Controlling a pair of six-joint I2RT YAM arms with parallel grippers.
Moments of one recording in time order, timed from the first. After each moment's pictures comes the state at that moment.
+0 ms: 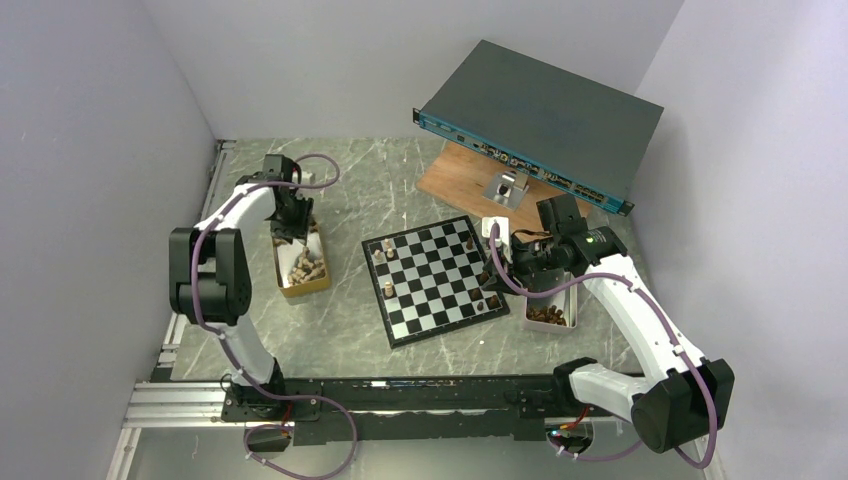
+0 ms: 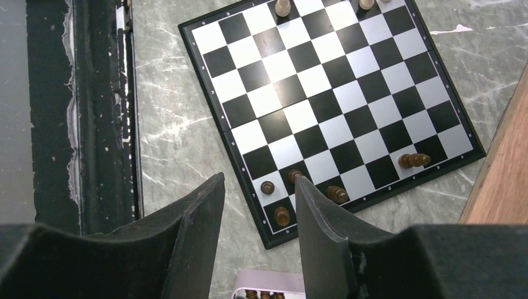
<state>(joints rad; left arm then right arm) -0.03 1.78 1.29 -0.71 0.03 0.09 0.30 1.11 1.00 -0.91 -0.85 -0.92</state>
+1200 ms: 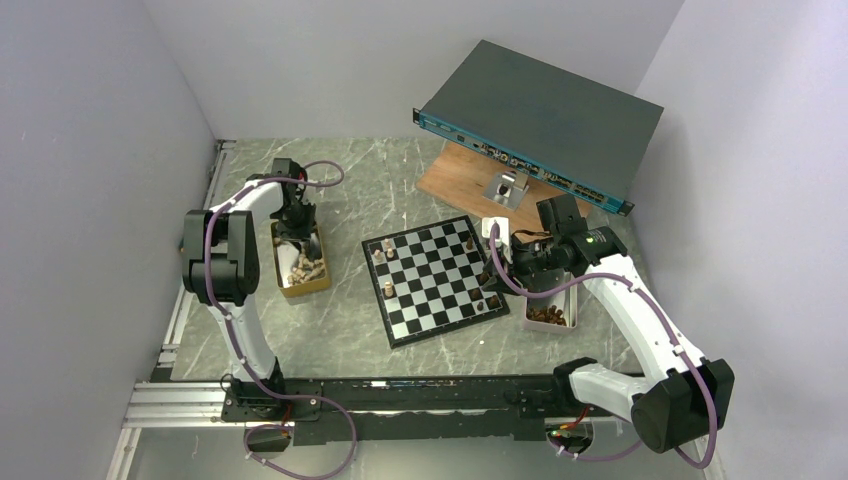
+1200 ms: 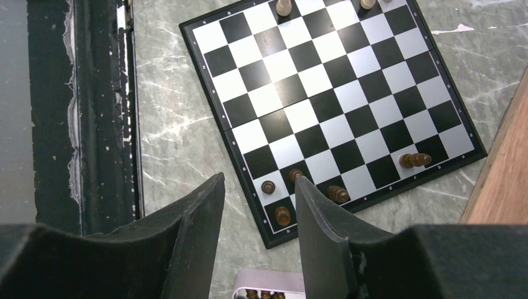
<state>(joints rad) -0.03 1.95 1.37 -0.73 0.06 0.08 0.30 1.11 1.00 -0.92 -0.85 -0.93</state>
